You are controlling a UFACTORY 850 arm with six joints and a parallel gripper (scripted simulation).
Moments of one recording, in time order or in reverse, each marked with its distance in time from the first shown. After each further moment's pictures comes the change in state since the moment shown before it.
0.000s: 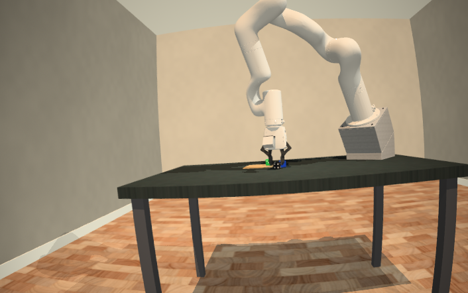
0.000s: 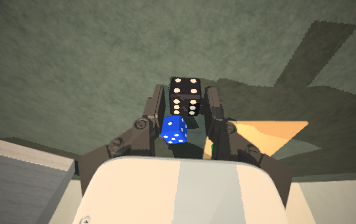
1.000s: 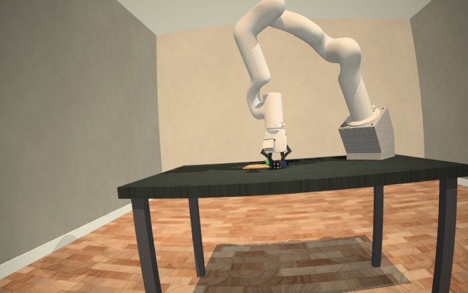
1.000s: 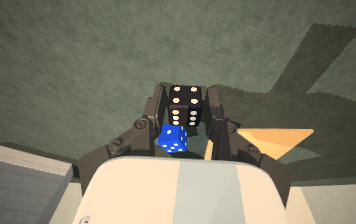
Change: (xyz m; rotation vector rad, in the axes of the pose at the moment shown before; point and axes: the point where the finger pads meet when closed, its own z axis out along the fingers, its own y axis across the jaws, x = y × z) arm 0.000 0.000 0.013 0.000 0.000 0.000
